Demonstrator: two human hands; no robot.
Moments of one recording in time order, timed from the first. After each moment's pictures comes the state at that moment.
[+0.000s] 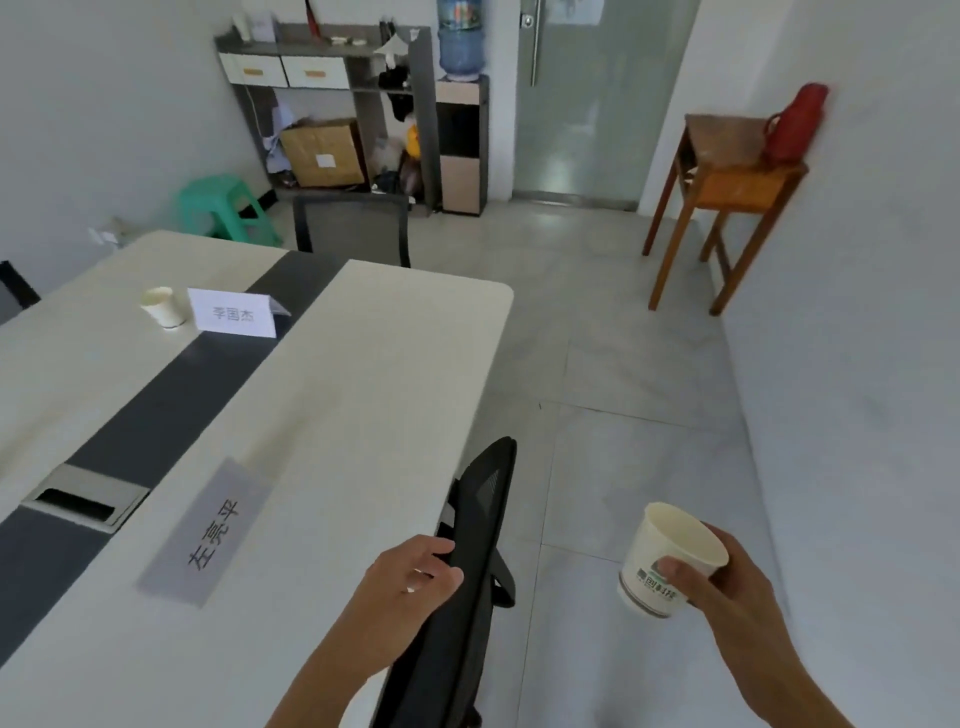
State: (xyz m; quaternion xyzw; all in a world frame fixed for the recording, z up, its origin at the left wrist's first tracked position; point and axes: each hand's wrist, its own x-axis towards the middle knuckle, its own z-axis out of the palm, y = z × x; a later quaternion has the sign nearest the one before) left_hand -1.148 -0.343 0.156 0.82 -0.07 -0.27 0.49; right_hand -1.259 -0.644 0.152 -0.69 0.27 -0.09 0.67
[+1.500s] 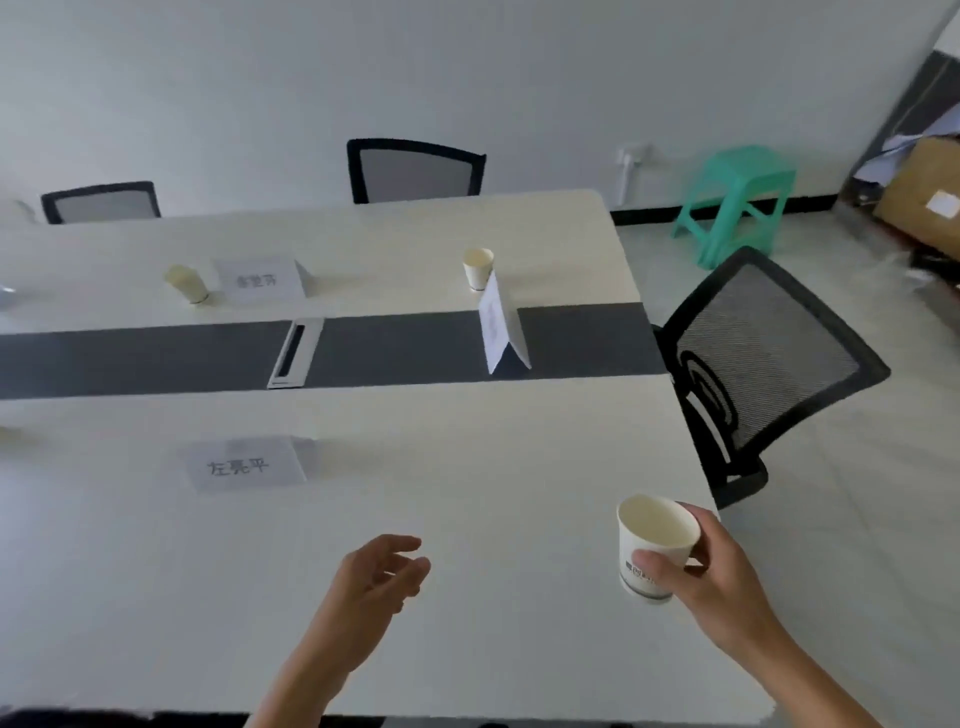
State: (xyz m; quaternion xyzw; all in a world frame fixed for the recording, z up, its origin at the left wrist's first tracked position) left_hand -0.768 -0.500 0.146 0.63 0.52 0.12 0.56; right_hand -0.473 -0.678 0.113 -0.74 -0.27 0.37 0.49
